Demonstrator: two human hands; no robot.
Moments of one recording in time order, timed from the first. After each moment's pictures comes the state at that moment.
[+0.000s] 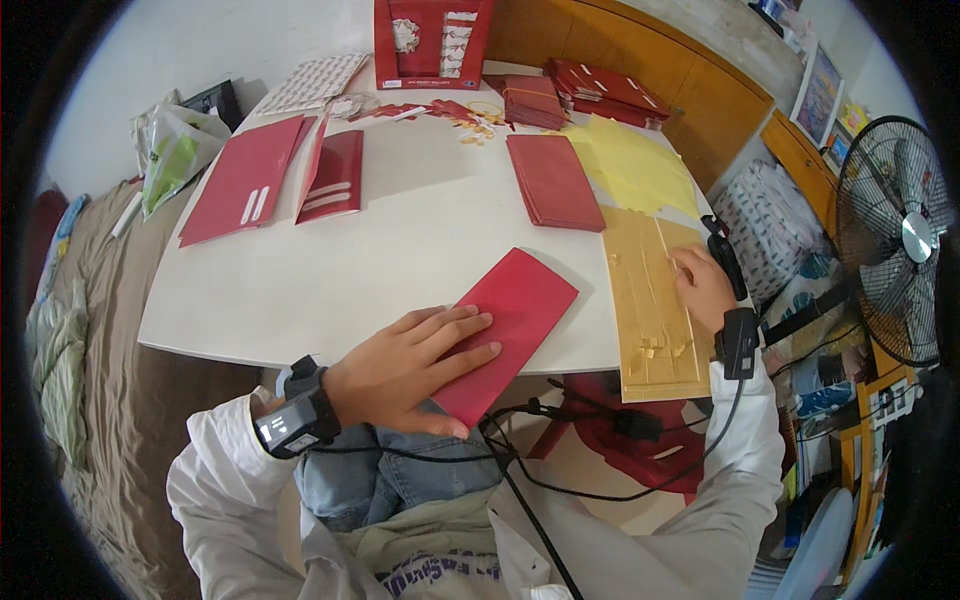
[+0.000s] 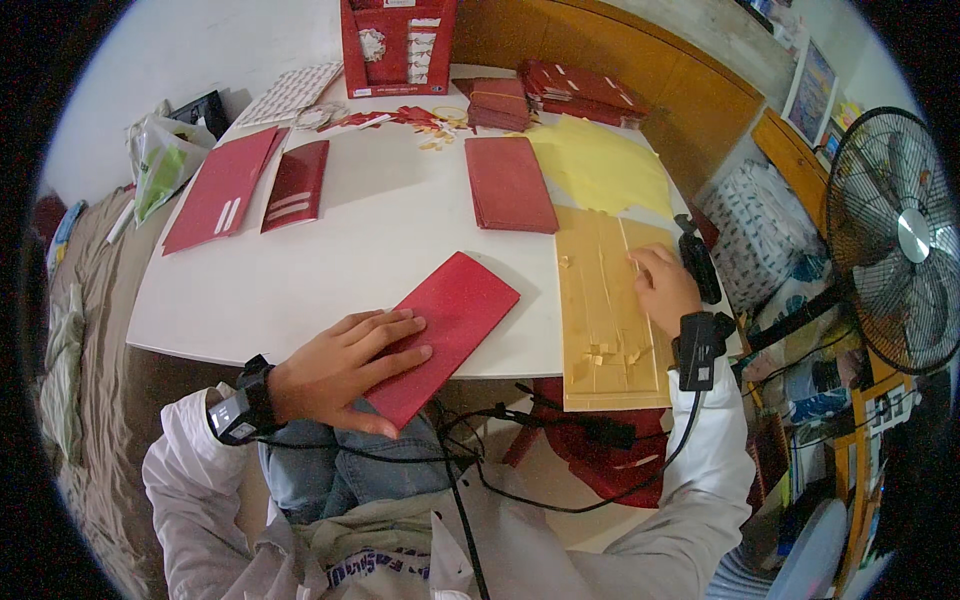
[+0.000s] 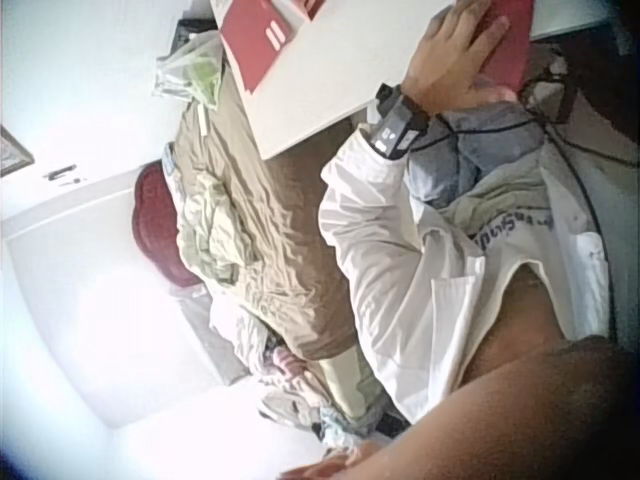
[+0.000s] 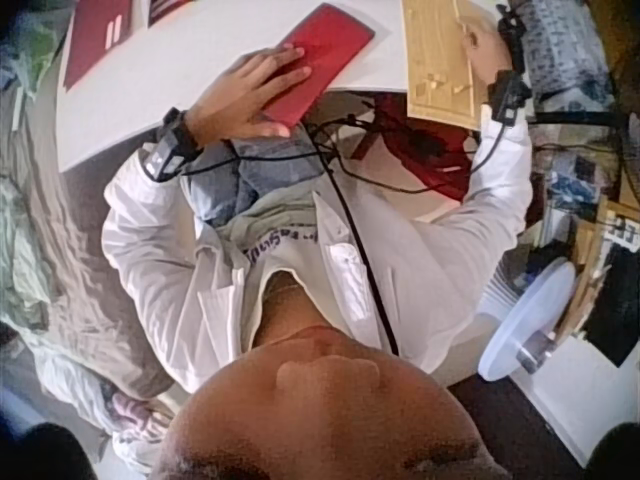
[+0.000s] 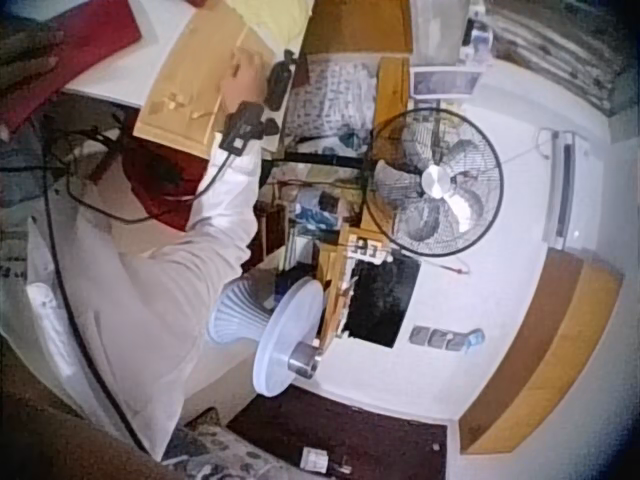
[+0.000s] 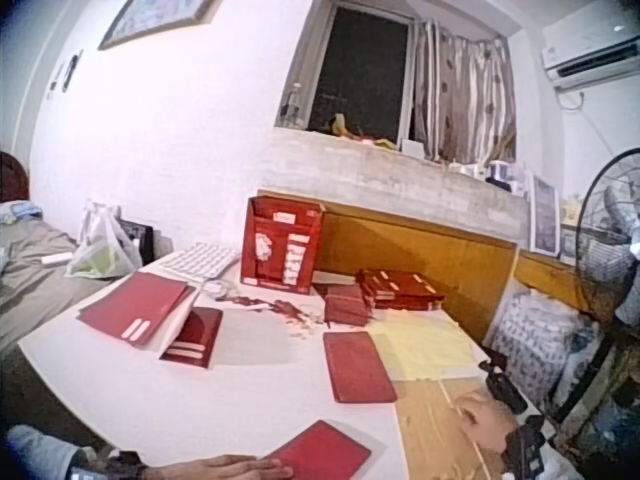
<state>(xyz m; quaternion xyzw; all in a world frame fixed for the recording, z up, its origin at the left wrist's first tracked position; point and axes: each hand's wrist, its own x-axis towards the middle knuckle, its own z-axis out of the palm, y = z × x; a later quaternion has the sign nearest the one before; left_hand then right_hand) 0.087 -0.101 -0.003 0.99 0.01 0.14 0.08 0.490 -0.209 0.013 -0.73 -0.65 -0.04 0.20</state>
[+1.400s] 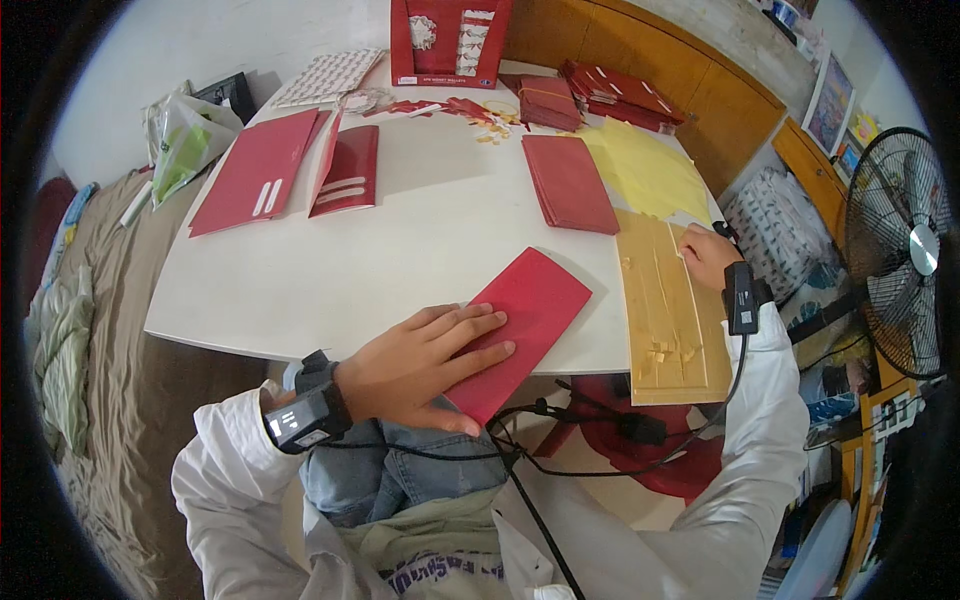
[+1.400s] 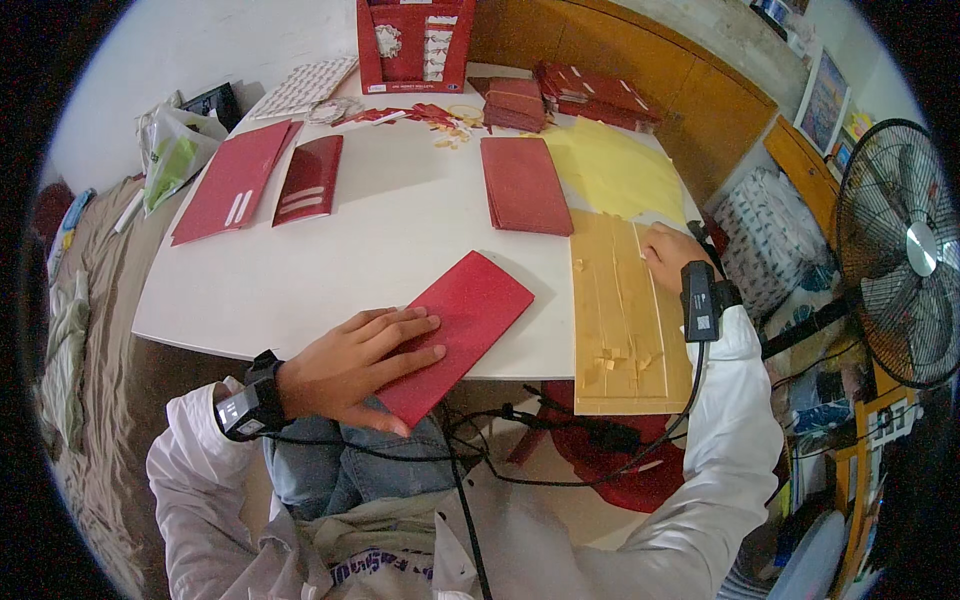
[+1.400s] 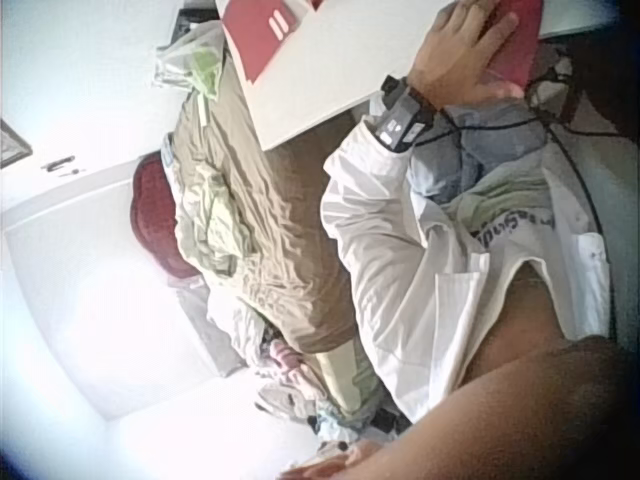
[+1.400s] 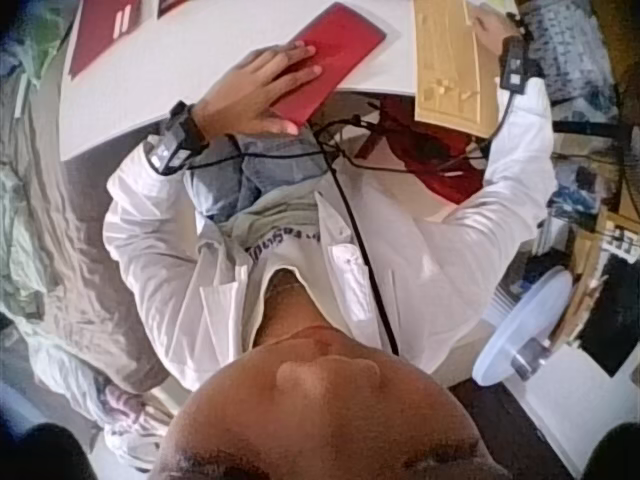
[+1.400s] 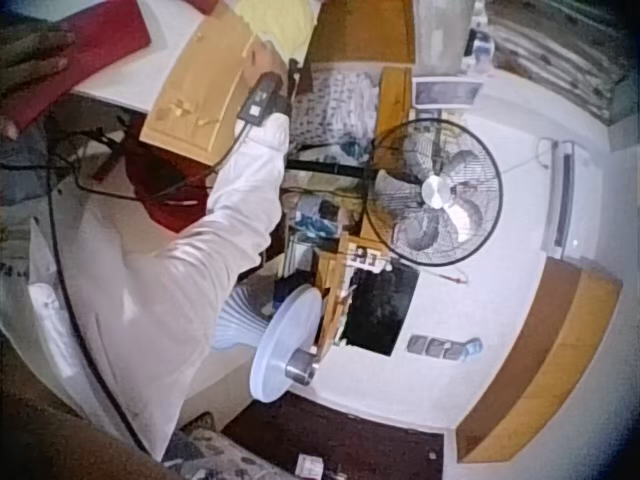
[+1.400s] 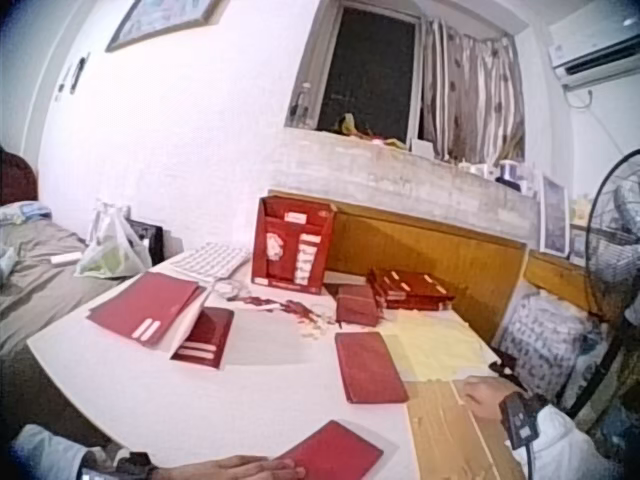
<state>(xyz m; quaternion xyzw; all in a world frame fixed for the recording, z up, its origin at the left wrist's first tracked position) 0.087 -0.100 -0.007 0.99 0.01 0.14 0.08 0.531 -0.163 0.027 -0.68 -0.72 -0.05 0.06</state>
